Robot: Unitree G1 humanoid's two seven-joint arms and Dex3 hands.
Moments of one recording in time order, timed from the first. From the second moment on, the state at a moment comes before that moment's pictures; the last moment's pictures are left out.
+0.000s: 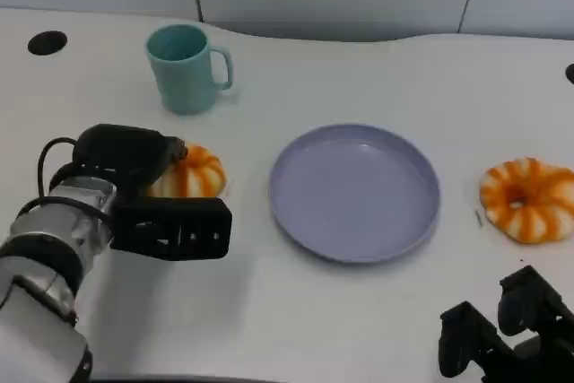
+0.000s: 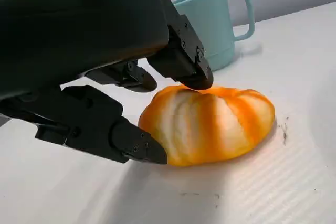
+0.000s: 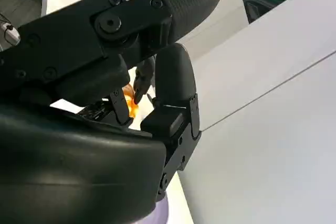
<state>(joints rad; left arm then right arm) -0.92 0.26 -0.63 1.37 0.79 -0.23 0.30 0.42 0.11 -0.04 -0.21 0.67 -0.04 0.56</state>
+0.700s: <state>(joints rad) -0.93 0.26 -0.67 1.37 0.83 -0.21 0.29 0.42 0.11 -0.03 -0.22 0.67 -0.05 0.55</state>
